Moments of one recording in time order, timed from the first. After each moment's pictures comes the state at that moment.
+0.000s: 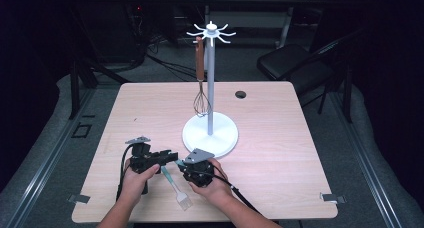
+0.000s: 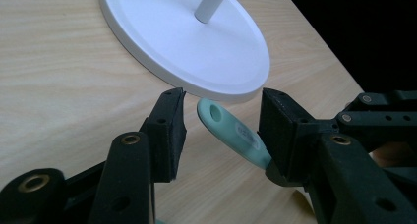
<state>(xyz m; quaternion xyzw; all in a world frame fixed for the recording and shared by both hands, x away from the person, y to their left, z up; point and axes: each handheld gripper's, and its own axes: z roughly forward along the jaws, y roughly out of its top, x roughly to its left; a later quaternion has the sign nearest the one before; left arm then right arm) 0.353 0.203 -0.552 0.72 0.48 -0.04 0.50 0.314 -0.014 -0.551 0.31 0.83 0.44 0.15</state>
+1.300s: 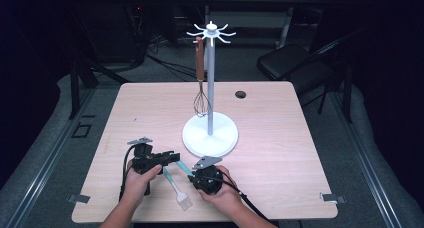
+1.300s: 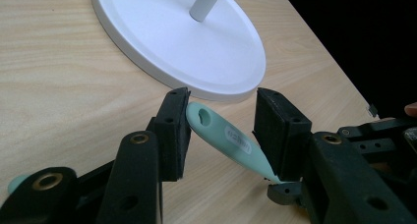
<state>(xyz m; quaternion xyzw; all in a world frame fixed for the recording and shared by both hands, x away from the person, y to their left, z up) 0.351 0.198 -0.551 0.72 0.49 -0.04 0.50 0.303 -0.038 -0.568 0.33 0.85 0.40 0.10</state>
